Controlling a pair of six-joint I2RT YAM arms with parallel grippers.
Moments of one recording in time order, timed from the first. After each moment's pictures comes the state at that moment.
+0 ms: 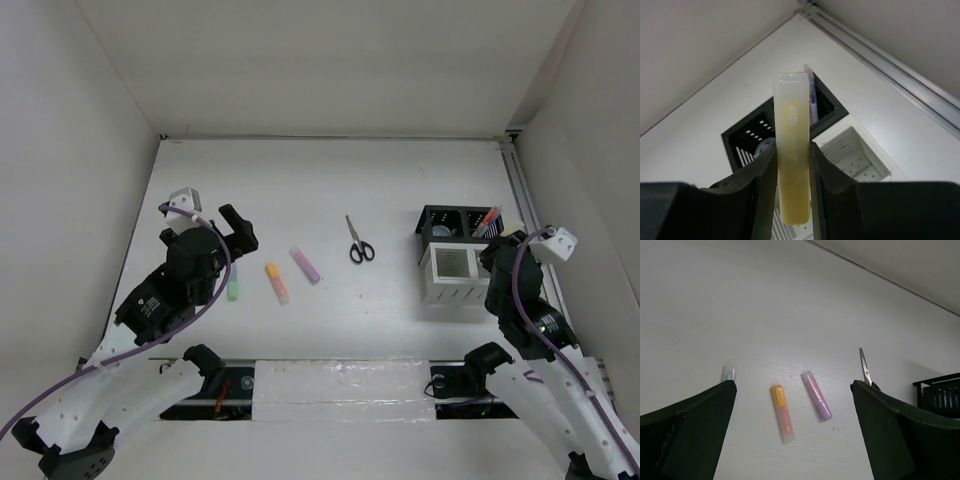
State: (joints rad) left arm -0.68 0.70 0.98 -0.70 -0.64 -0.66; right arm 0.42 0.47 0.68 -0.46 0.85 0.59
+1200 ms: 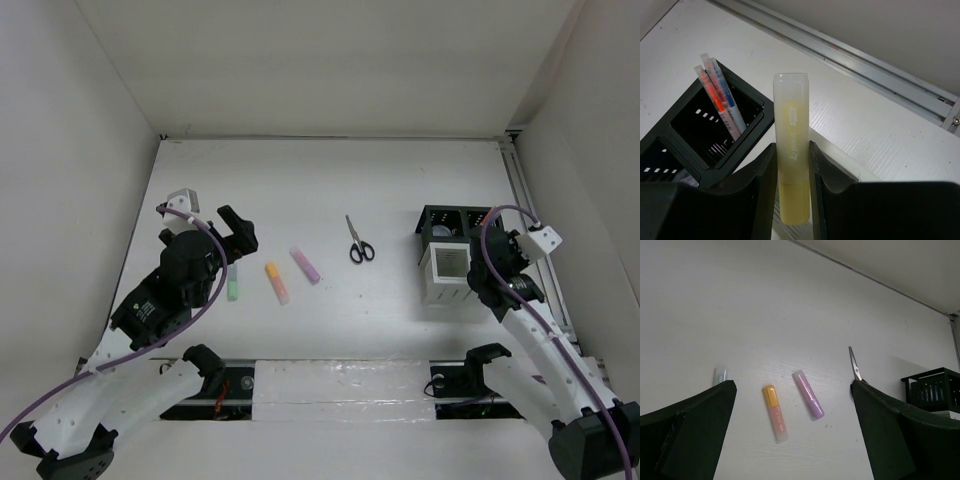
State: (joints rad) left arm -0.68 0.67 0.97 -0.69 -0.60 -0.65; right arm 0.24 0.80 0.62 -0.50 0.98 0.81
